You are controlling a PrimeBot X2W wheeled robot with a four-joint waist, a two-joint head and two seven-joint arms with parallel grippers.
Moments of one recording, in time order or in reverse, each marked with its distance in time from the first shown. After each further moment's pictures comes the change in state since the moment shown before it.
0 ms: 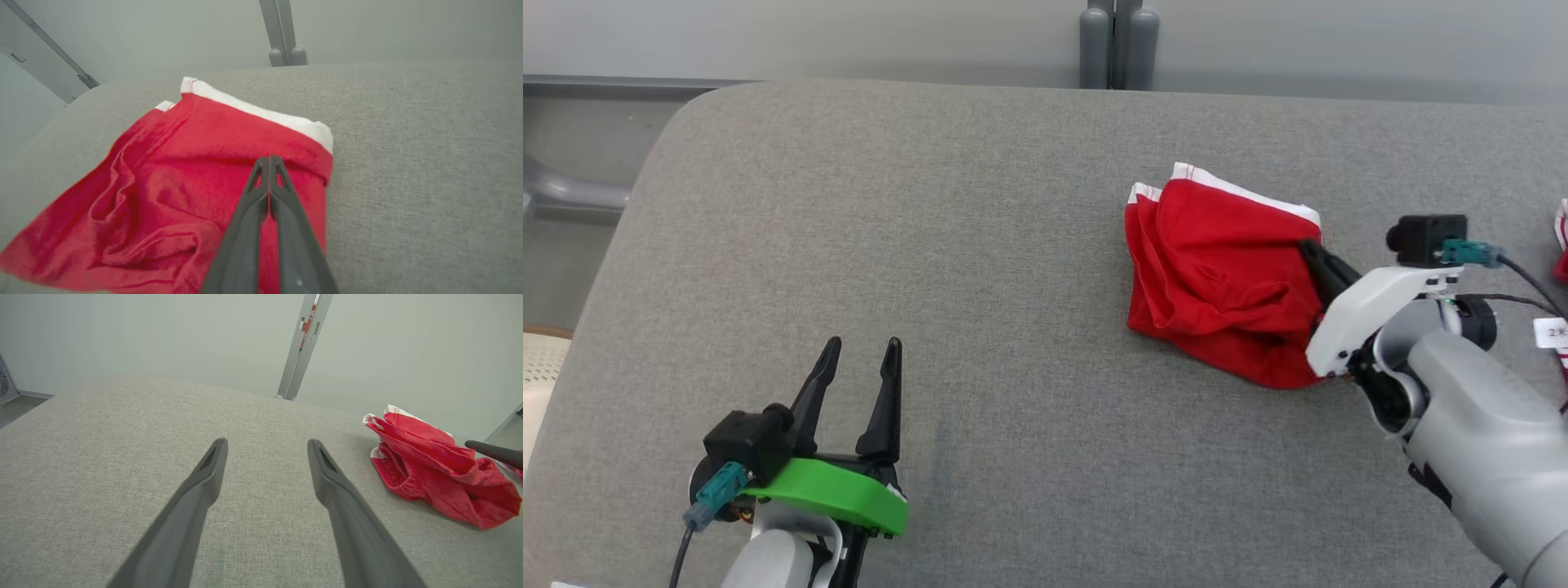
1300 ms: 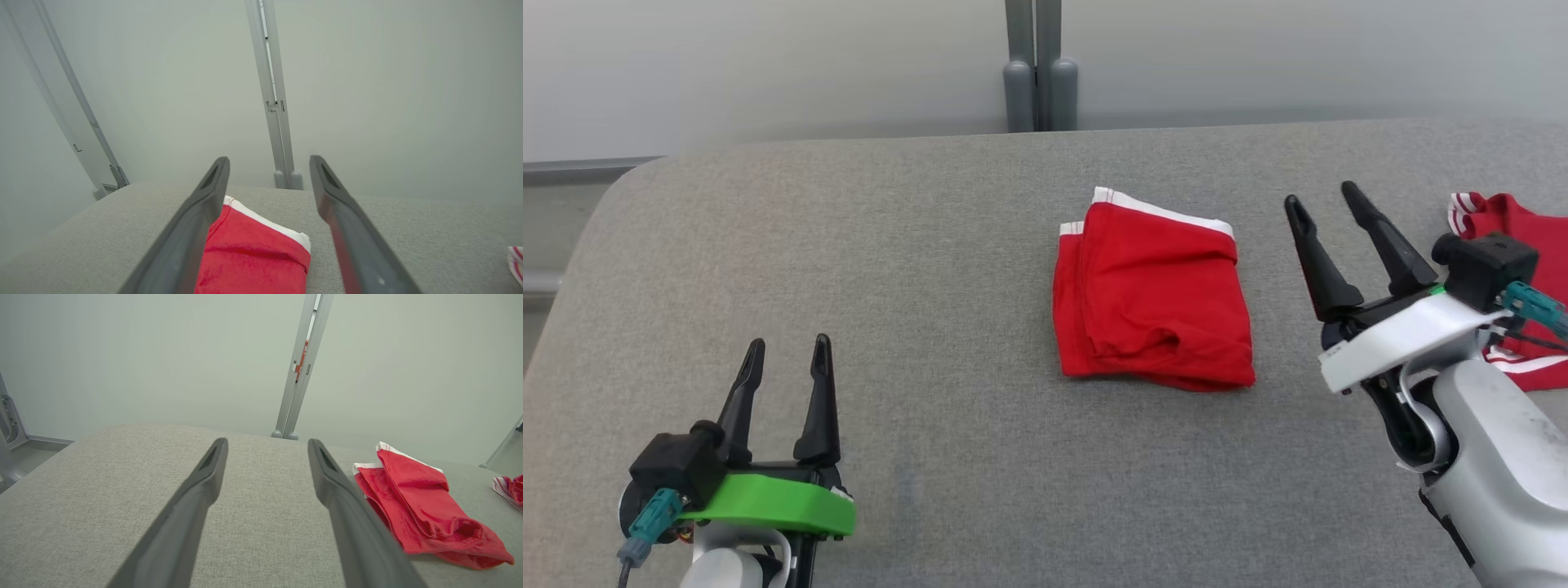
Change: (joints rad) left arm 0.073 -0.011 0.154 -0.099 0.074 0.014 0.000; right arm 0.283 0.011 -0.340 -0.545 -0.332 0.000 -0.085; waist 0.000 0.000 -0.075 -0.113
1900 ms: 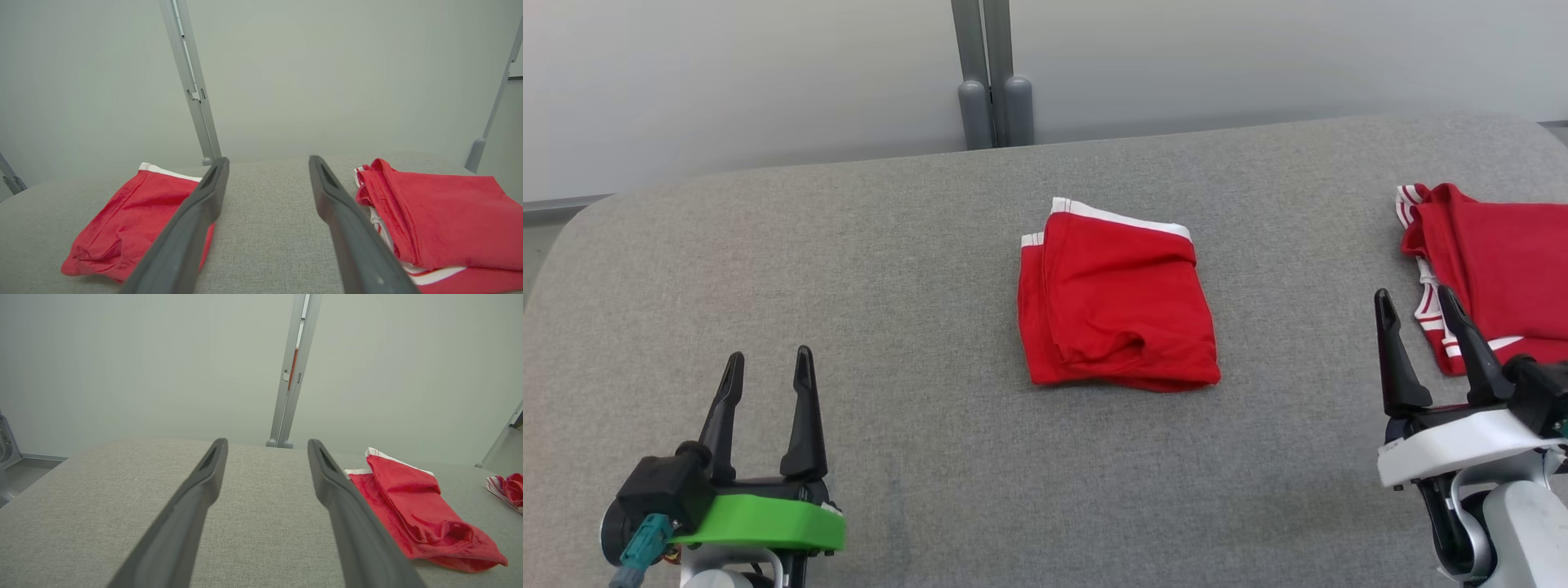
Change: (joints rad) left arm 0.056 -0.045 0.087 -0.054 0.087 -0.014 0.000; right arm 0.326 0.130 -0.357 -0.139 -0.278 0.000 0.000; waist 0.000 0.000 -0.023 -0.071
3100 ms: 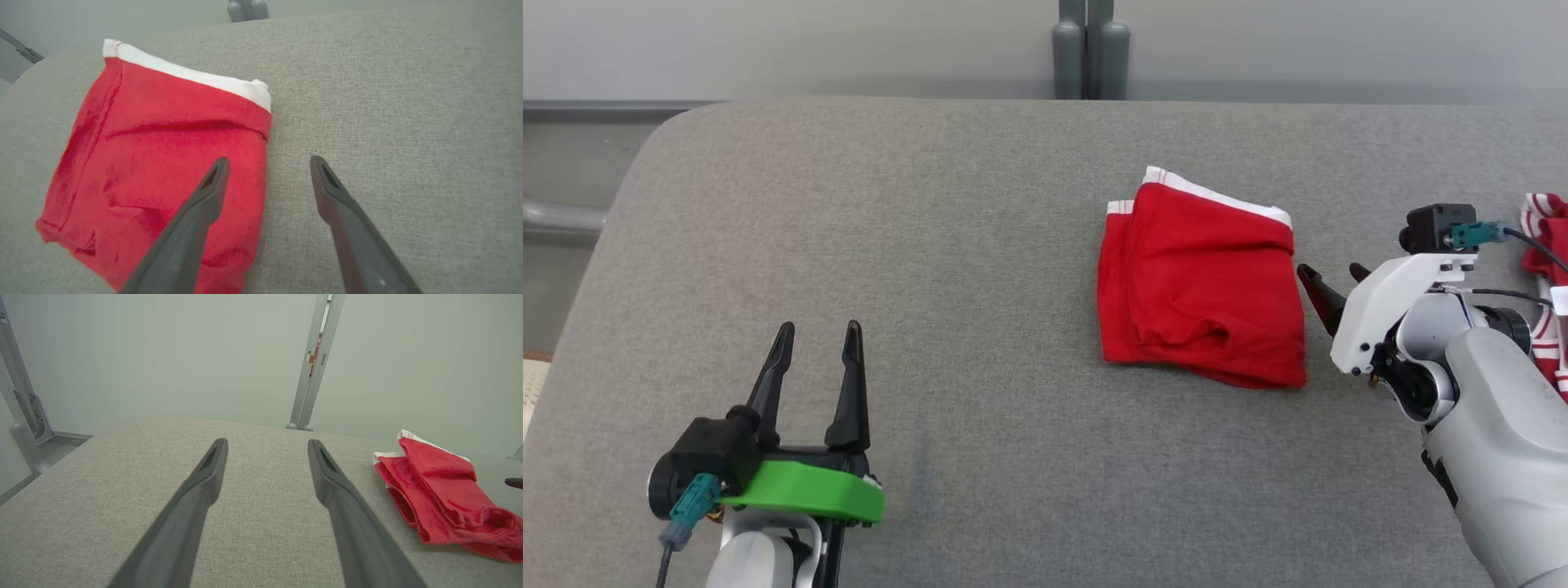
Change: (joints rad) left arm -0.077 -0.048 -0.027 0.072 0.058 -0.044 0.000; right arm -0.459 -0.029 0.179 0.495 0.180 0.000 0.542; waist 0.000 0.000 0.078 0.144
